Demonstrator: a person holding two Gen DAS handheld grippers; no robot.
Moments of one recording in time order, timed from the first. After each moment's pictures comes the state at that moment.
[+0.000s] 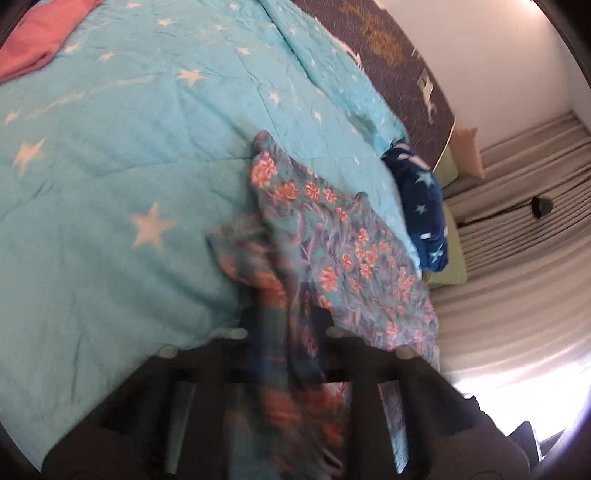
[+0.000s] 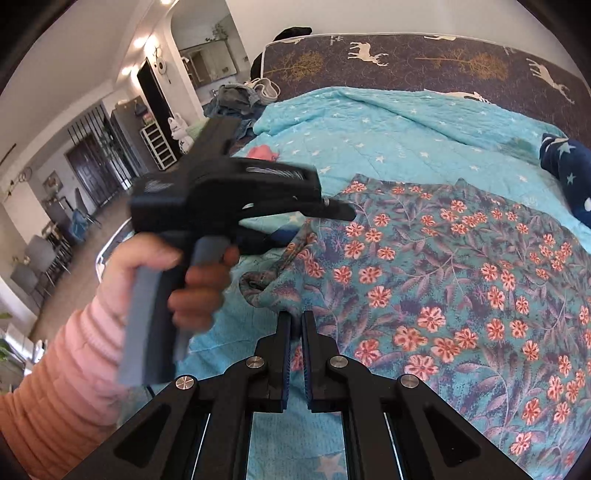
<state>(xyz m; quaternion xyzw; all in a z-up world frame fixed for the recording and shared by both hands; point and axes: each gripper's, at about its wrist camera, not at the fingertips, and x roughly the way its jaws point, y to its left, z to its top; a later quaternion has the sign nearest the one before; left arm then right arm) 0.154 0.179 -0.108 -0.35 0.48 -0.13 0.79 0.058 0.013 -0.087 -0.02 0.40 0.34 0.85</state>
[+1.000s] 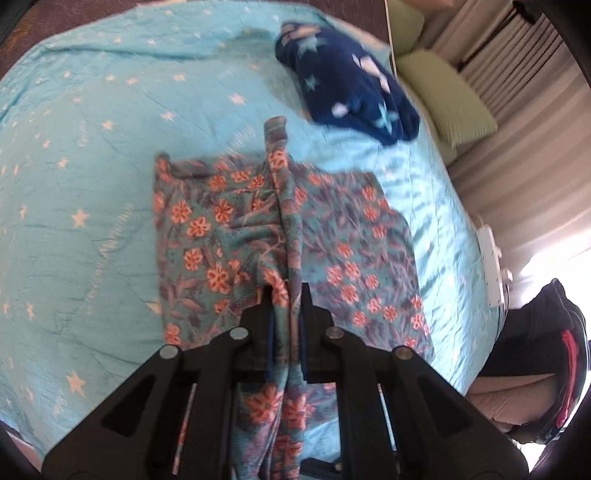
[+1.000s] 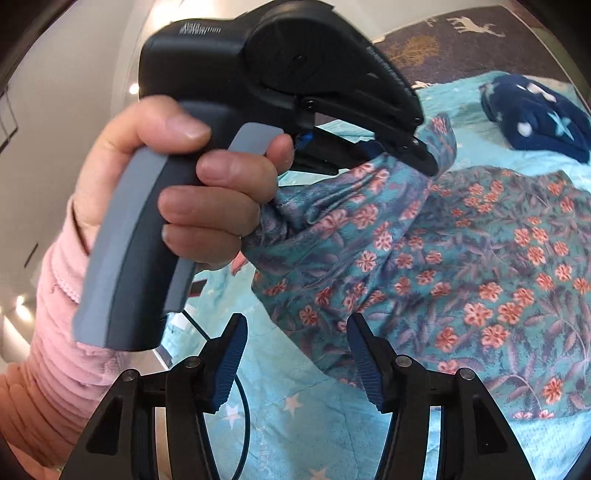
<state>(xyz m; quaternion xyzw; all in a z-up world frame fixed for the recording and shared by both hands) 0.186 -0.082 -0.001 -0.04 0.59 -0.17 0.78 0.023 -0.130 -0.073 0.18 0.36 0.34 0.85</state>
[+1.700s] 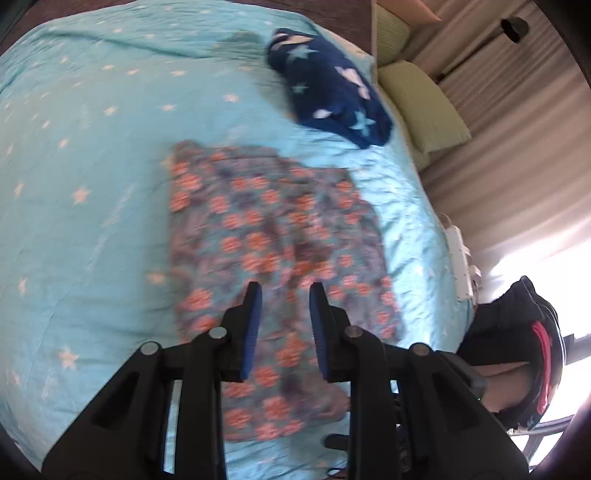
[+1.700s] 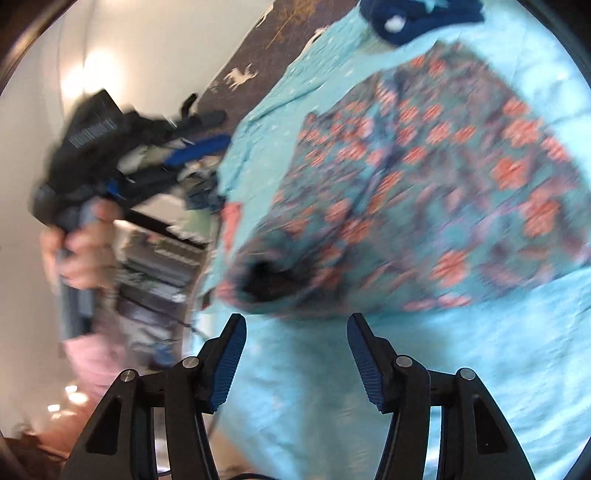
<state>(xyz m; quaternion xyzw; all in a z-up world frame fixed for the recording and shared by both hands) 0.146 -0.031 0.023 -0.09 0.57 -0.20 0.79 0.014 -0.220 -0.128 0.35 0.46 0.33 0.74</state>
